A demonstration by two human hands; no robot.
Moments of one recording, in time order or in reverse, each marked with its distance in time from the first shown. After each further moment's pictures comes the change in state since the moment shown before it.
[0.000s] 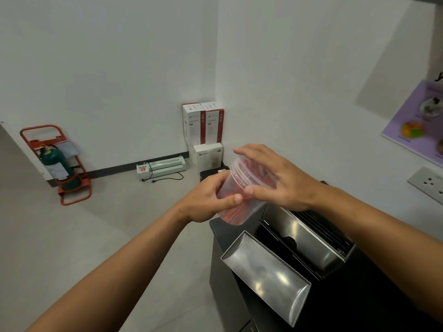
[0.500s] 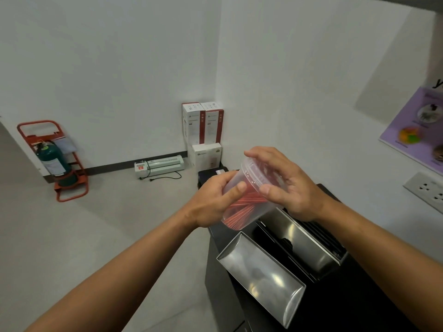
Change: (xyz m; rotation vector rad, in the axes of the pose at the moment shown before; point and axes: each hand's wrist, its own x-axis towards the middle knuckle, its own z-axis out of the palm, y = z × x) left_hand 0.000 0.019 0.023 -0.037 0.104 0.047; right_hand -0.018 0.006 0.004 0.178 0.152 -0.095
